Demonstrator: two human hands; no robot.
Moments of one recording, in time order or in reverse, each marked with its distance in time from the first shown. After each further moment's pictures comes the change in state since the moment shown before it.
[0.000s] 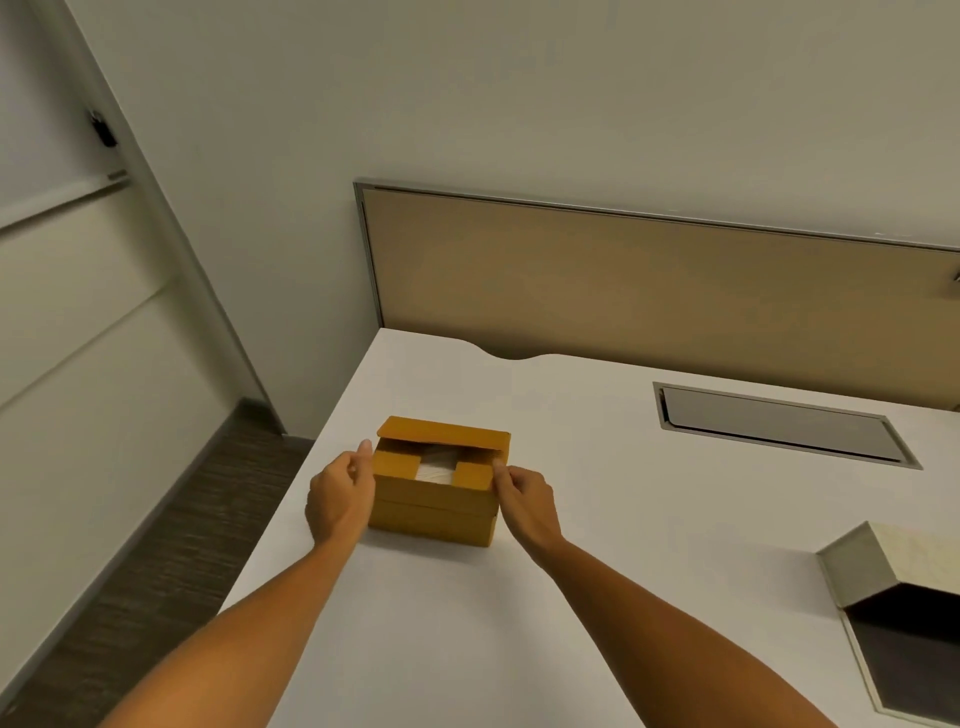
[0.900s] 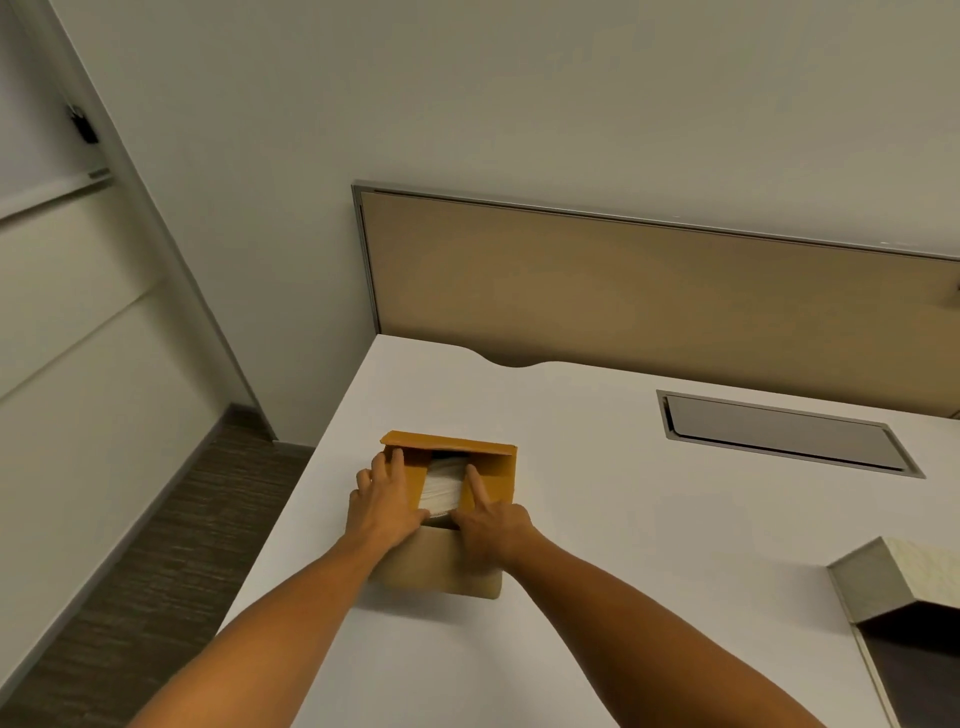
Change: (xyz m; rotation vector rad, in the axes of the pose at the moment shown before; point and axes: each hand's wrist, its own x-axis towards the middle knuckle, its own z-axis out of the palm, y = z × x) left_hand 0.024 0.009 0.043 0.588 -0.467 0.244; right_hand 0.018 -0.024 0.045 -1.310 -0.554 -0.248
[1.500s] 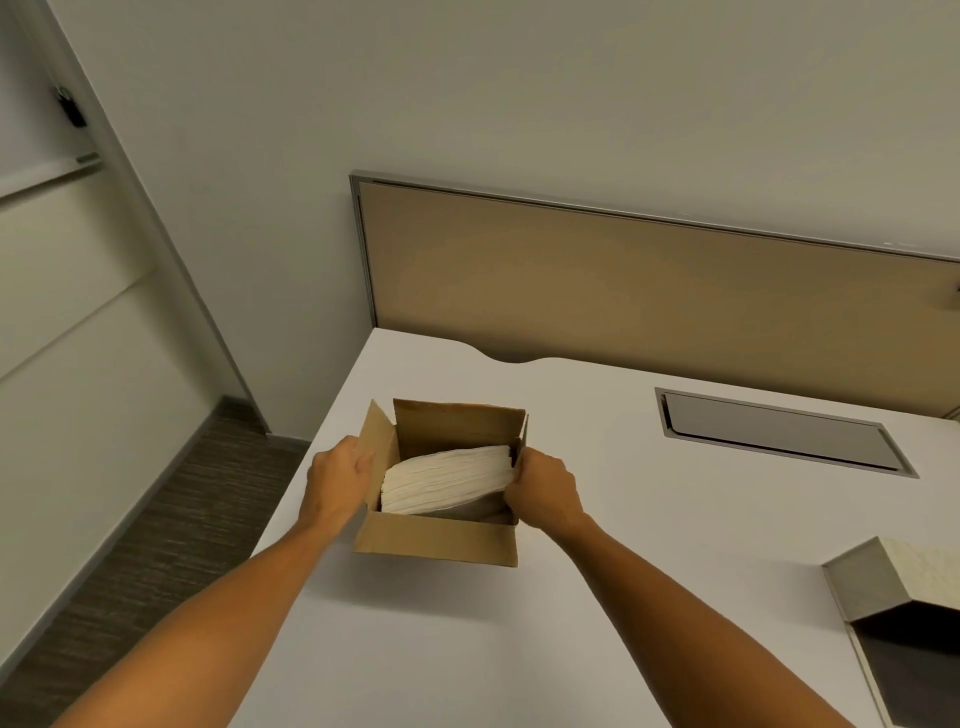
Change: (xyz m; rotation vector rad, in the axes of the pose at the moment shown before) left_hand 0.016 -0.045 -0.030 -0.372 0.313 -0.030; right_hand -0.015 0.054 -0.027 0.663 0.334 0.370
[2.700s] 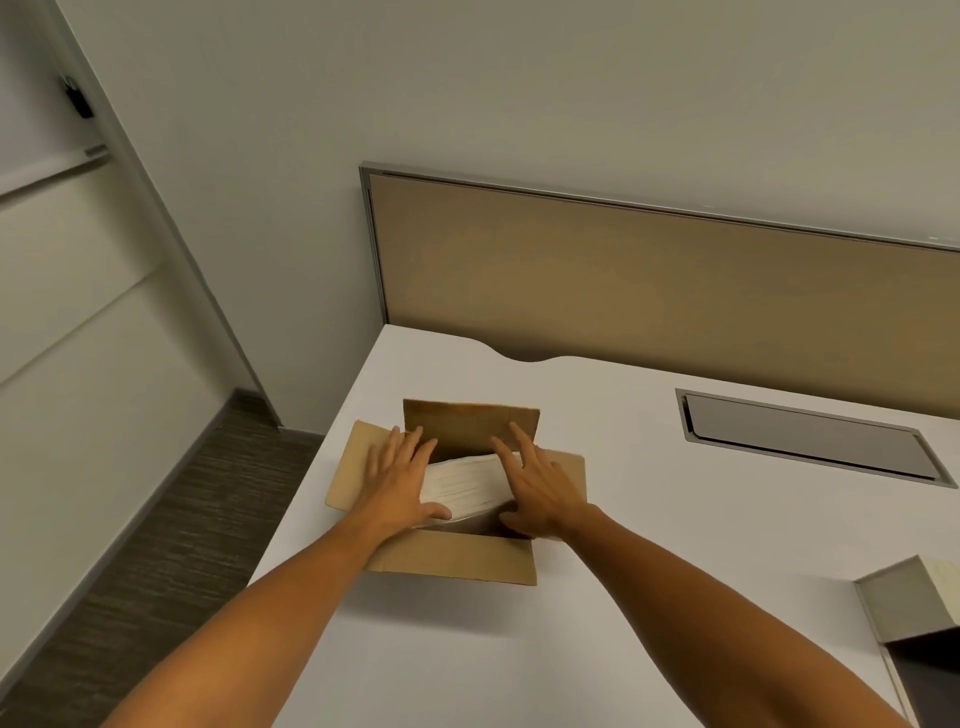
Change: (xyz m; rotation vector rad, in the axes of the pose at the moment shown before) left_hand 0.003 0.033 0.033 0.414 -0.425 0.295; right_hand 0.045 0.014 0.026 -0.445 -0.130 -0.391
